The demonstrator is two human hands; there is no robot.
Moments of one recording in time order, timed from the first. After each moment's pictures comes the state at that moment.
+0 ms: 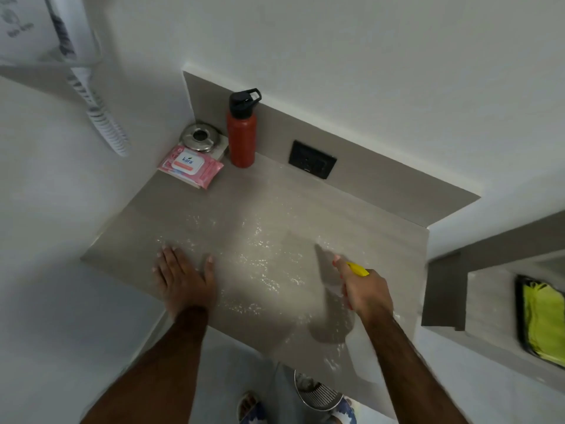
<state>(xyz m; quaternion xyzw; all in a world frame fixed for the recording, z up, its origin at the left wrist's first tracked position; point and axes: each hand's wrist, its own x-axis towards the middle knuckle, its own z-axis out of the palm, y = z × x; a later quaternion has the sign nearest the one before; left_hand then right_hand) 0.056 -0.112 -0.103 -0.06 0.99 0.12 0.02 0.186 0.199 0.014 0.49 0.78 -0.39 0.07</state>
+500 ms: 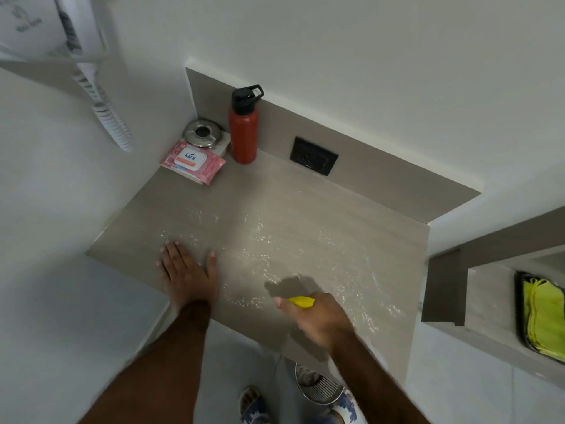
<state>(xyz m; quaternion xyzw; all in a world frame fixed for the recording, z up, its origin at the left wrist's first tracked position) 0.057 -0.114 -0.103 -0.07 0.99 0.12 0.02 0.206 0.112 0.005 0.32 0.83 -0.38 0.23</state>
